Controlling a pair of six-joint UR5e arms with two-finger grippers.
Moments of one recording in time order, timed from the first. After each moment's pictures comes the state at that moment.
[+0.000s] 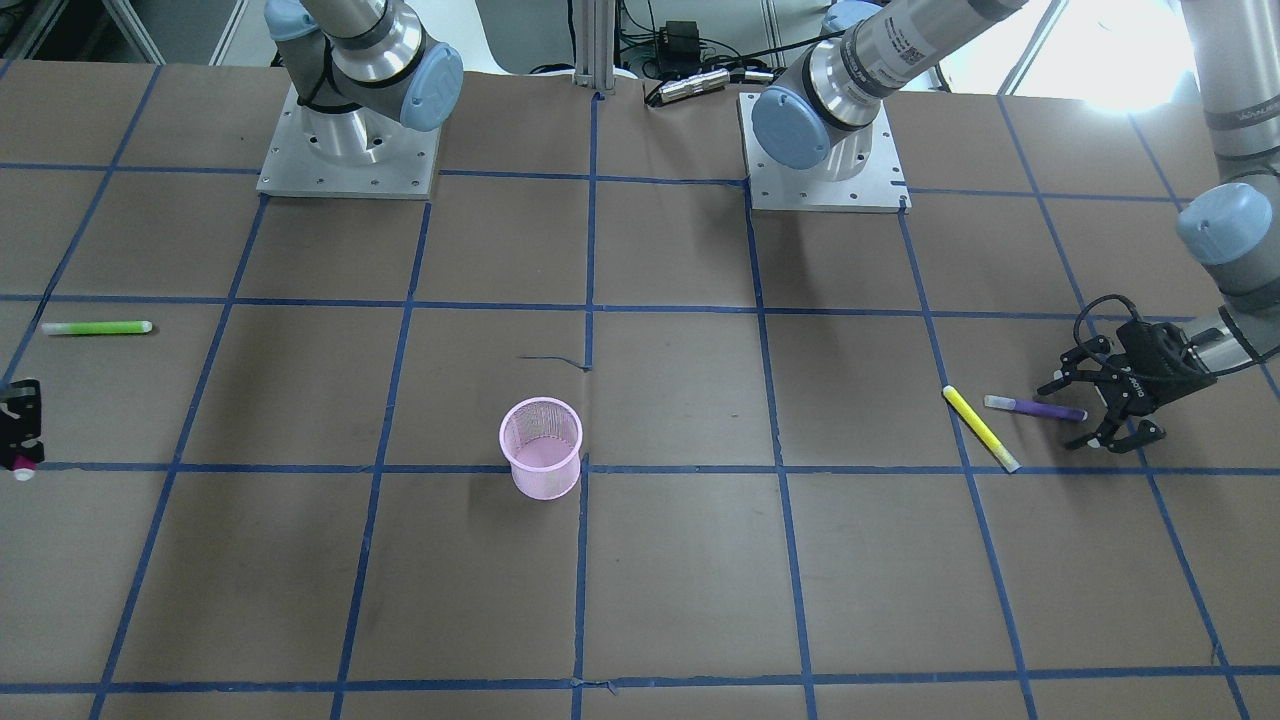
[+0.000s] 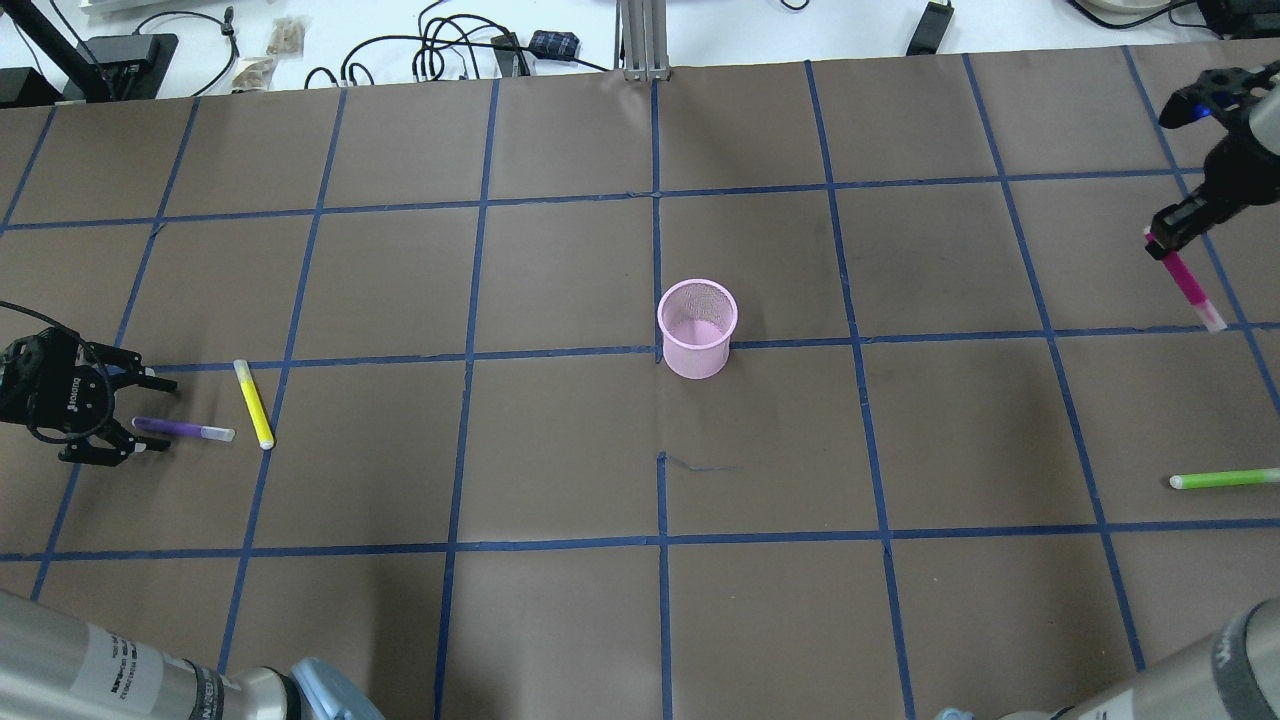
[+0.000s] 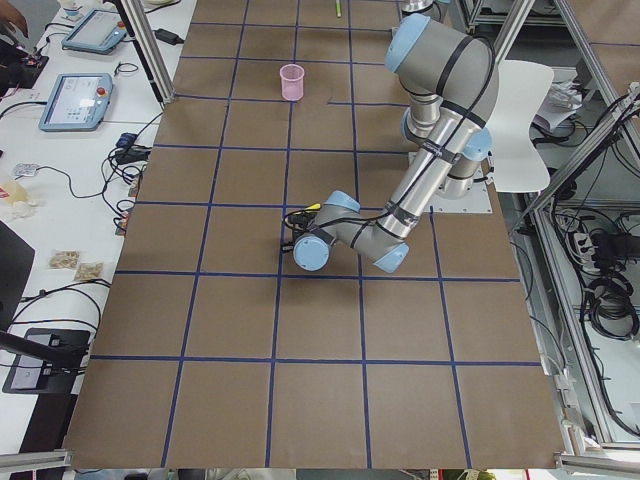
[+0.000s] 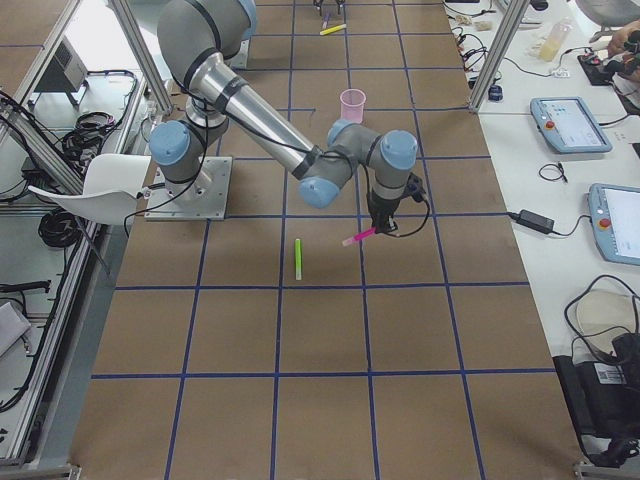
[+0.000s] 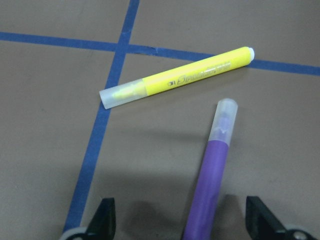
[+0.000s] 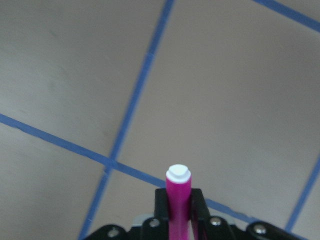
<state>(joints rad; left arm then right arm) -0.66 -2.09 -1.81 -1.24 1.18 2.41 1.11 -1.25 1.65 -2.00 -1.52 -0.89</state>
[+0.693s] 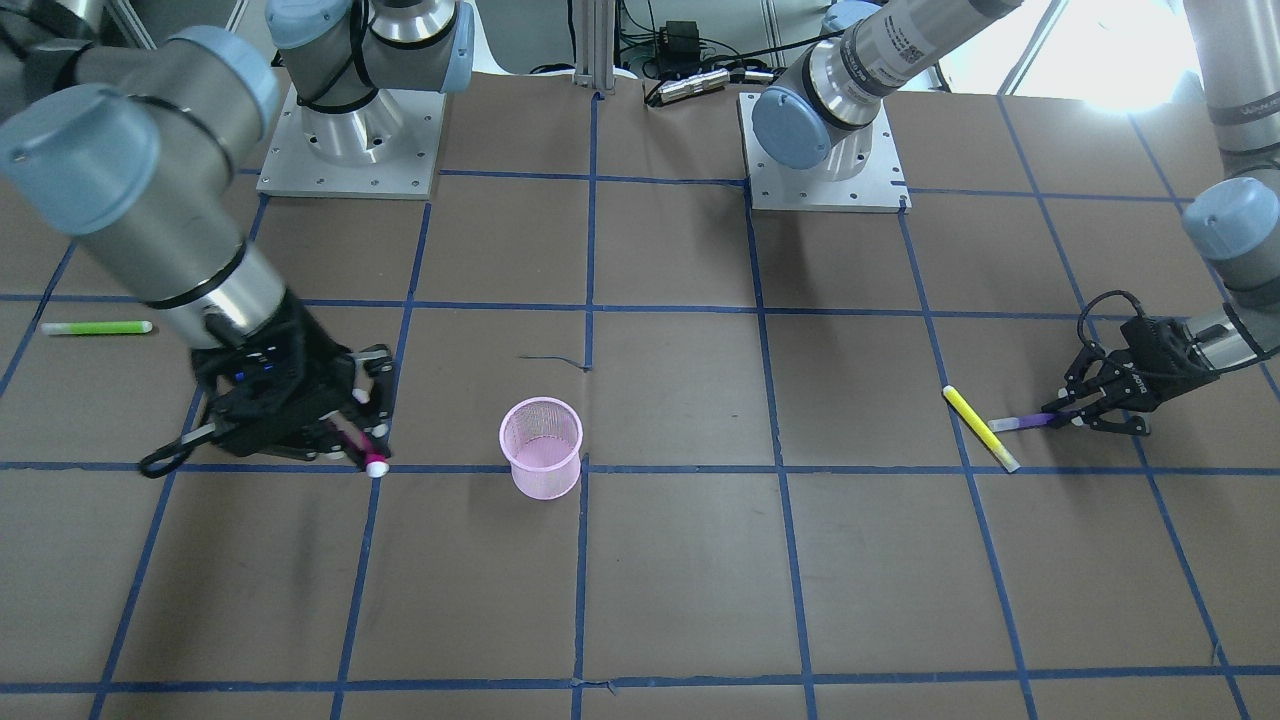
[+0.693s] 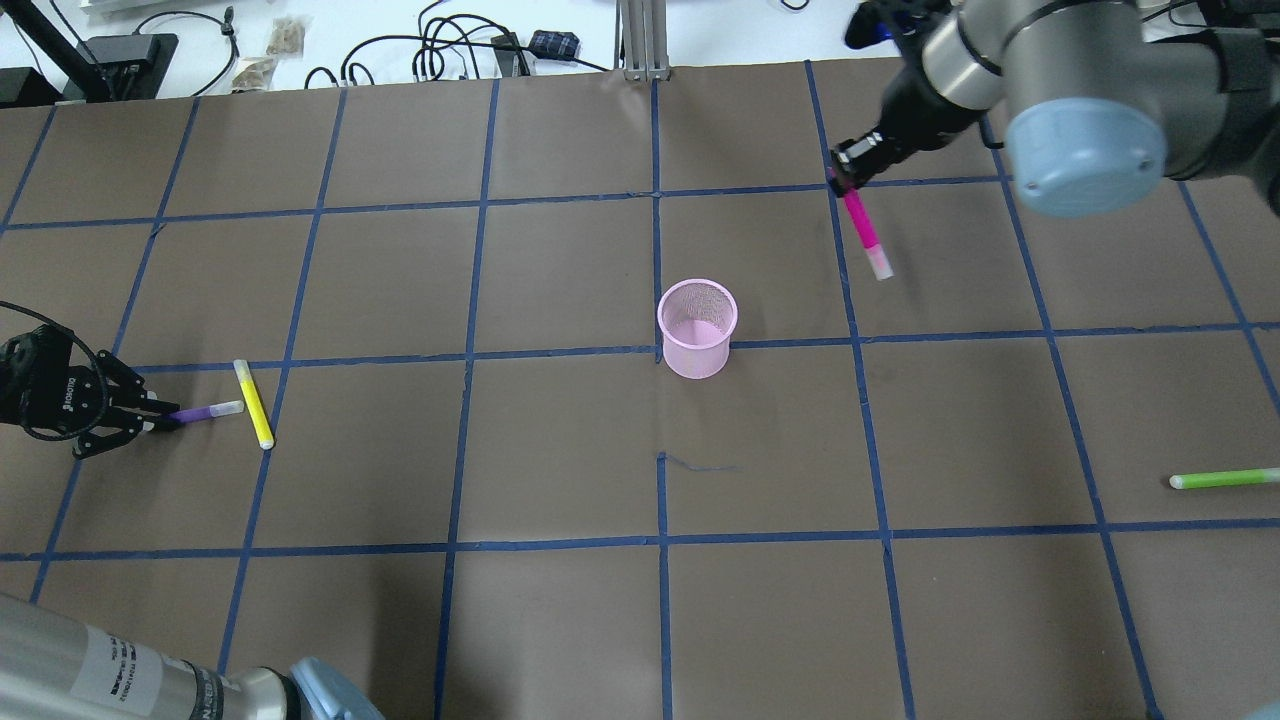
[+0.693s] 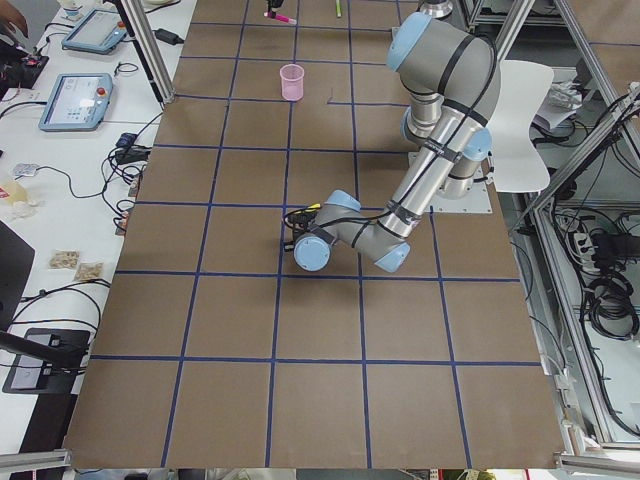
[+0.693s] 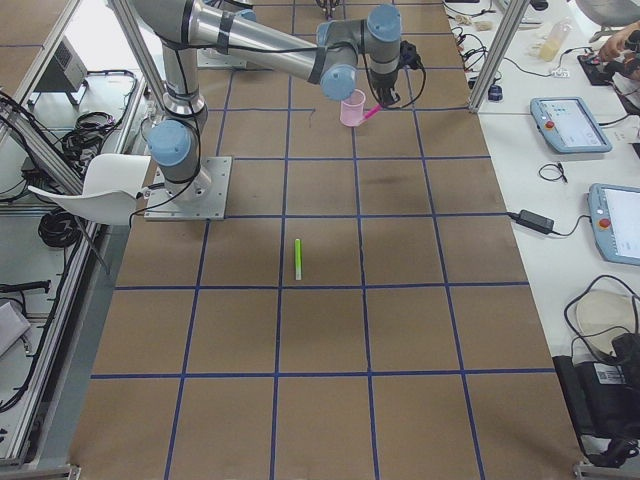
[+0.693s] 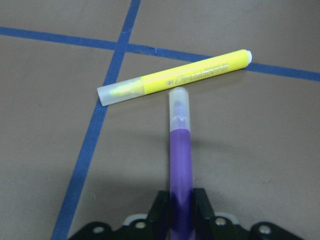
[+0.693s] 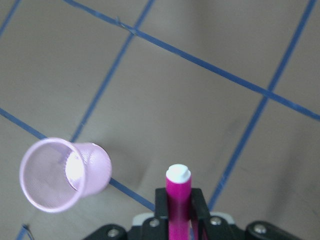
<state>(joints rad) -0.65 -2.07 -1.80 -1.27 1.18 2.38 1.61 -1.34 1.65 -2.13 -1.29 -0.42</state>
